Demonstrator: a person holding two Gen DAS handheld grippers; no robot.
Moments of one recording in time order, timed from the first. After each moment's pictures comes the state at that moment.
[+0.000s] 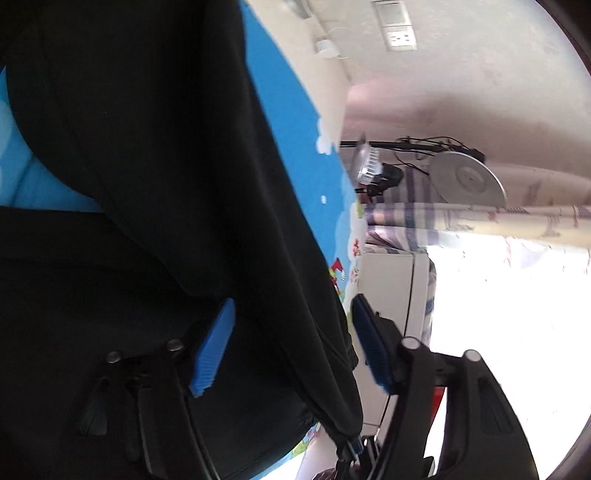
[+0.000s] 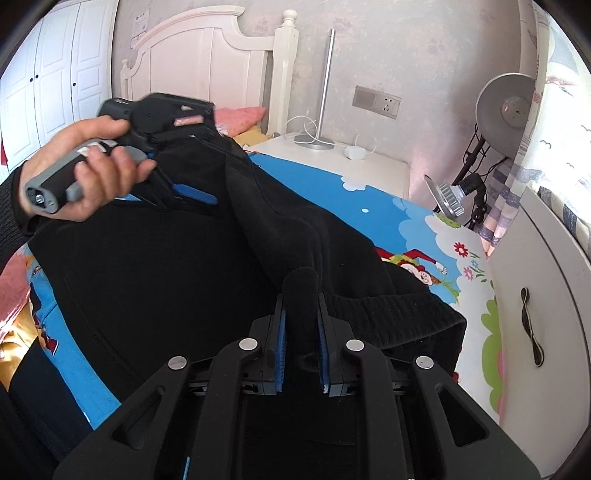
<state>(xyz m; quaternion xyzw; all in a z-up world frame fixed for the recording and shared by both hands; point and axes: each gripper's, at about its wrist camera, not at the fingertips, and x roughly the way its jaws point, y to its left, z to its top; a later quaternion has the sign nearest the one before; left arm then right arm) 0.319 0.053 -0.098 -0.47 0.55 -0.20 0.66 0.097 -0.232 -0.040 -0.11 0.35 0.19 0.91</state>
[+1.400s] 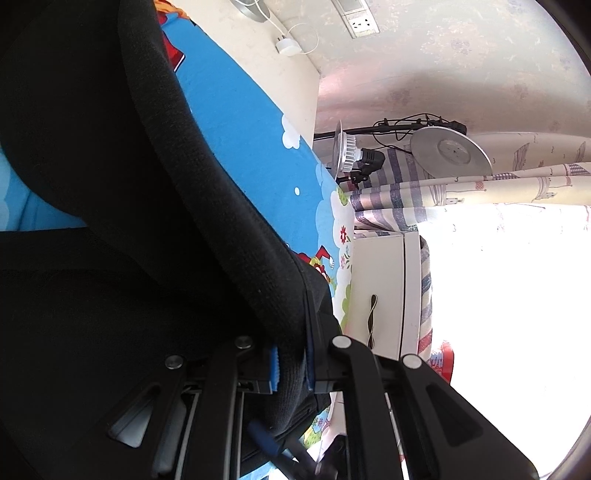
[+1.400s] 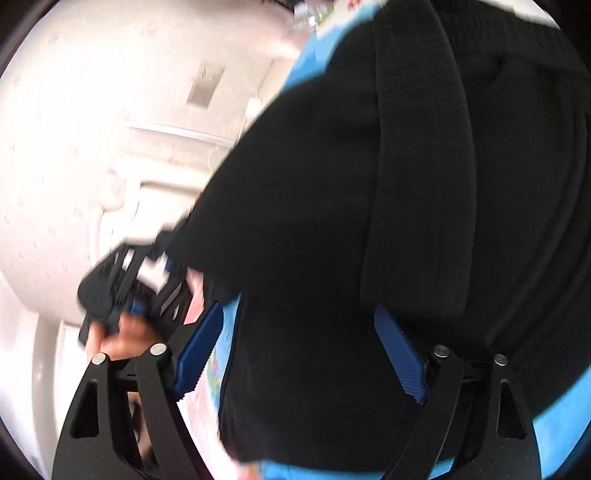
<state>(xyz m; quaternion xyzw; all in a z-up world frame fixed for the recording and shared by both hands) 0.304 0.041 -0.057 -0.42 0.53 -0.24 0.69 0.119 -0.216 -0.121 0.52 0.38 0.07 0.76</state>
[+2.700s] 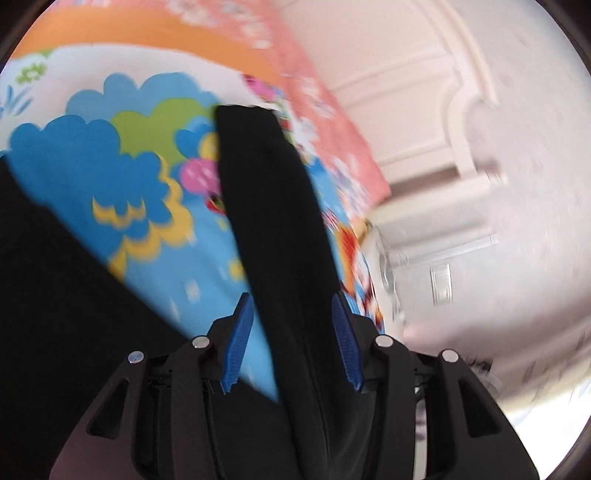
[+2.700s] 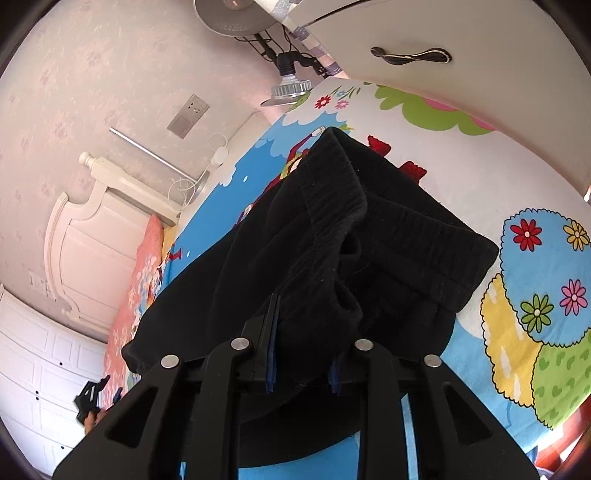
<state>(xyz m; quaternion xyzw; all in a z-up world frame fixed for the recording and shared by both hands) 0.150 0.438 -0.101 -0.56 0.29 0.09 0.77 0.076 -0.328 -0.105 0.39 0.40 0.01 0.83</state>
